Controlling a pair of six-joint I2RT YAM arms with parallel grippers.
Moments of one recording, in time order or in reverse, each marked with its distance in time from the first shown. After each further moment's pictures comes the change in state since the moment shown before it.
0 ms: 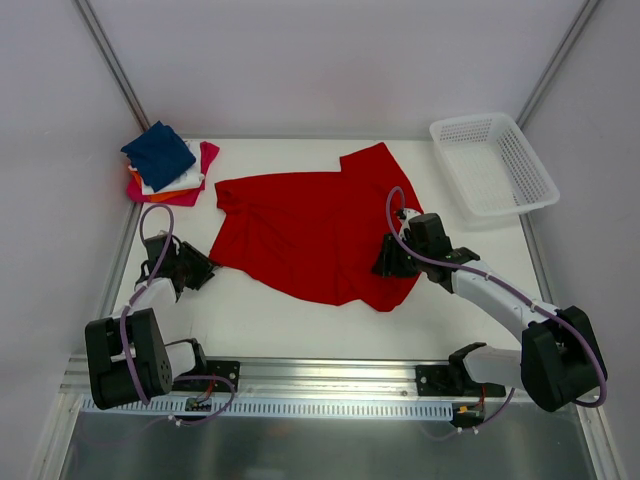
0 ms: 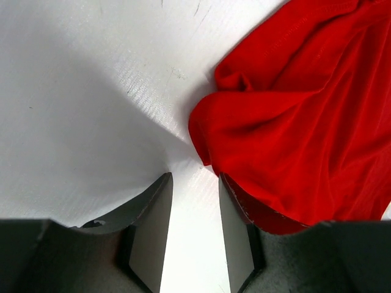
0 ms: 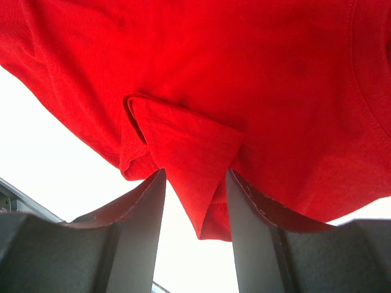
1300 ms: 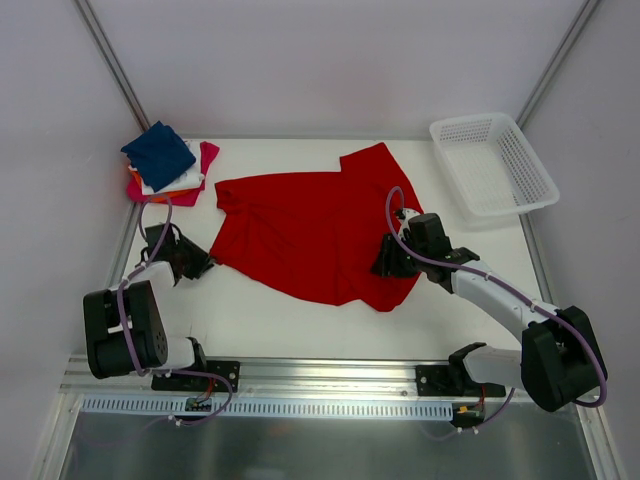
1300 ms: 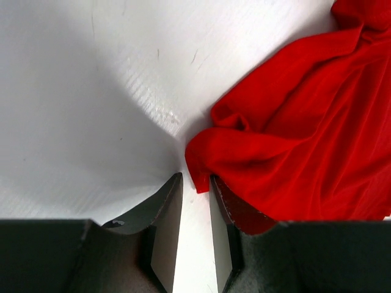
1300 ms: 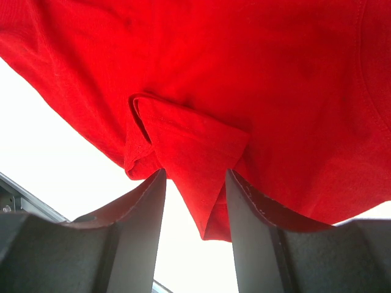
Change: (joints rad) left arm 0.000 0.142 0.094 0.014 -0.024 -0.024; right arm 0.005 0.000 0.000 0.007 -0.011 0.004
